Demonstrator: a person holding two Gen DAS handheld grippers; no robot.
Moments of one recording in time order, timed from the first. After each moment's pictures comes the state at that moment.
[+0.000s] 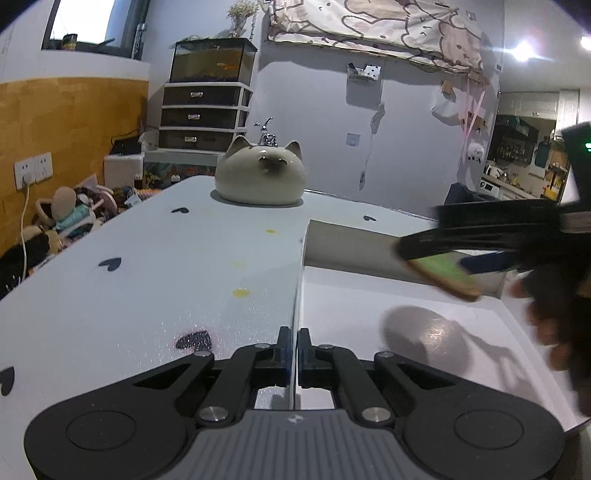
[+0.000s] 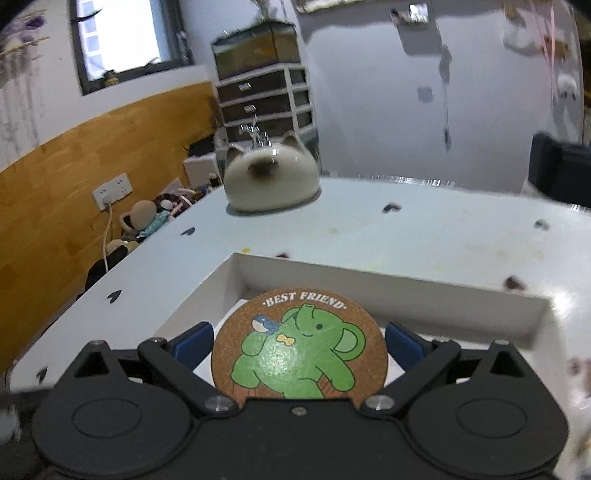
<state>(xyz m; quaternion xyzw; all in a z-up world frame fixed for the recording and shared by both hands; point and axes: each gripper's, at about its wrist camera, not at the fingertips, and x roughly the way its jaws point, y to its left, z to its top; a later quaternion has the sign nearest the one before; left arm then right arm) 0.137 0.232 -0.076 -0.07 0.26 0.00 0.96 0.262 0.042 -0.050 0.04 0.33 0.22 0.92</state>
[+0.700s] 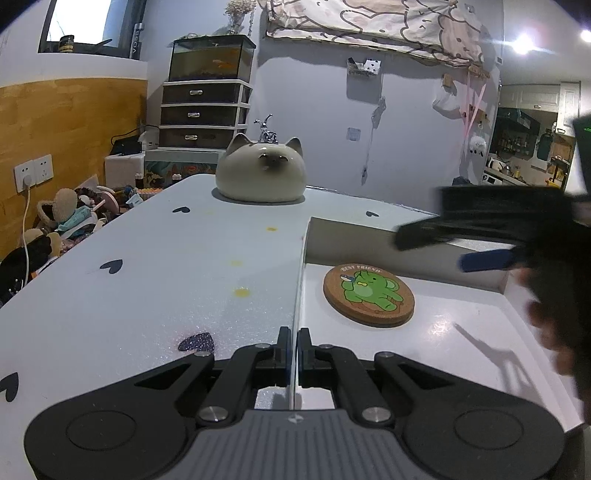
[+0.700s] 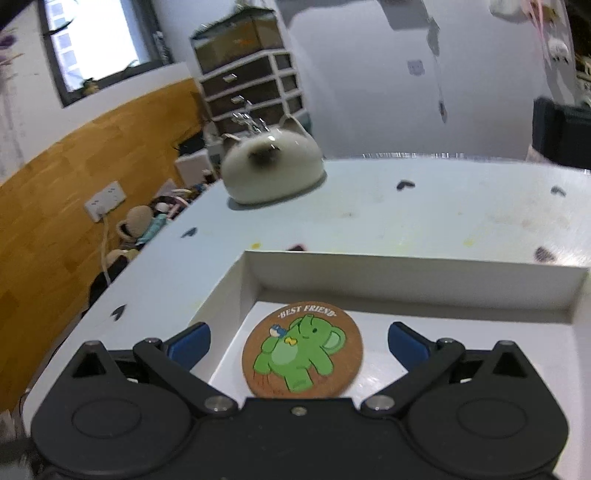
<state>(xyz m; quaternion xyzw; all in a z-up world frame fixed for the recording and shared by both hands) 0.141 0.231 -0.075 -0.06 0.27 0.00 0.96 0.253 0.043 -0.048 0.07 0.33 0.23 0.91</state>
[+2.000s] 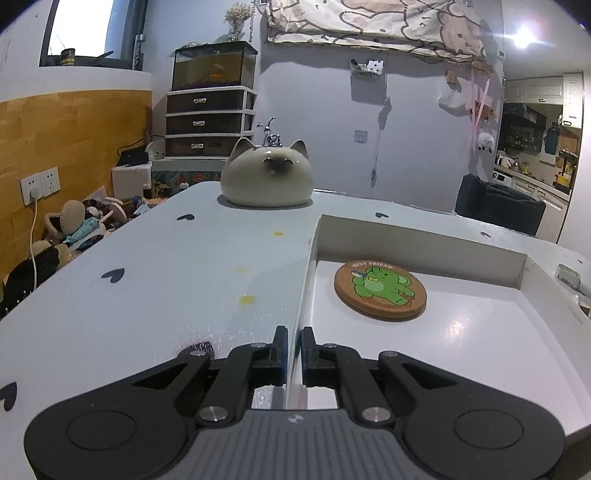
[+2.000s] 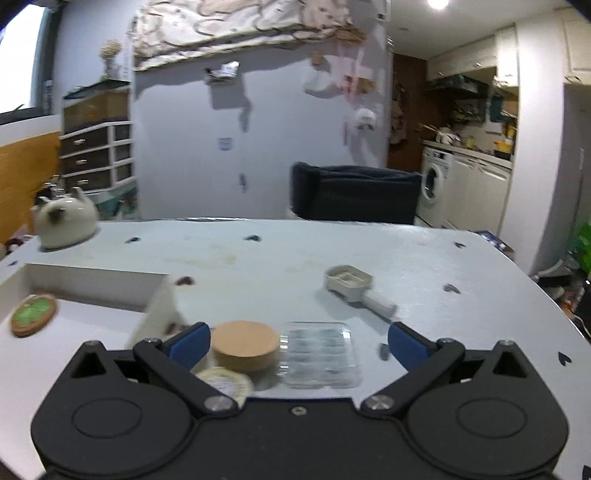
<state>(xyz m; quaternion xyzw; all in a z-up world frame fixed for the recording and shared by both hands) 0.150 0.222 -0.083 -0.04 0.26 0.02 0.96 0.180 -0.243 -0.049 0.00 0.24 -0.03 0.97</state>
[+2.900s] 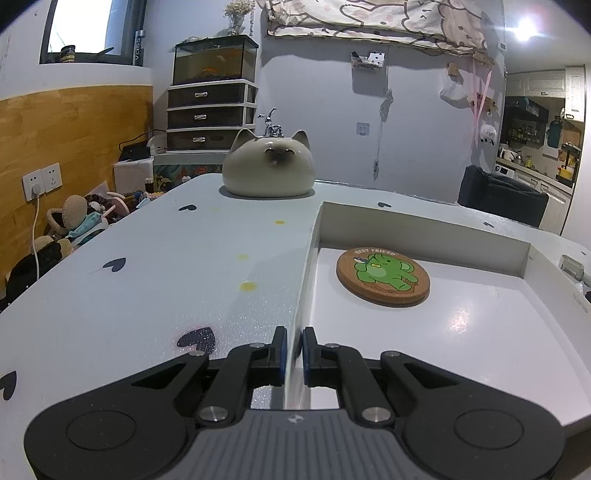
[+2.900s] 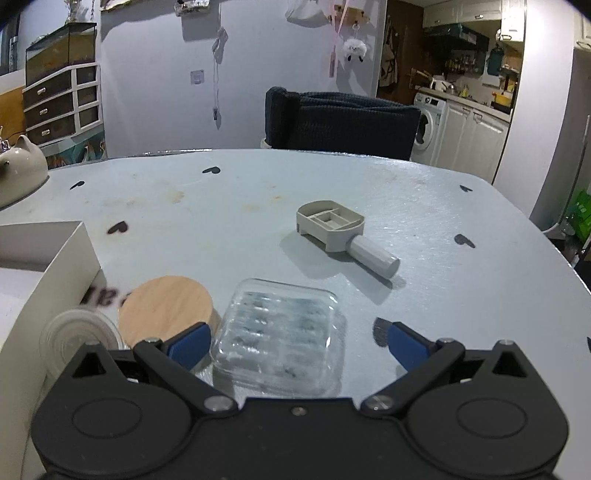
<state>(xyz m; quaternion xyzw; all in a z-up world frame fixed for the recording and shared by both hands) 0.149 0.222 -0.090 -0.03 0.27 0.03 0.96 0.258 -0.254 -0.100 -0.01 0.34 -0.05 0.94</state>
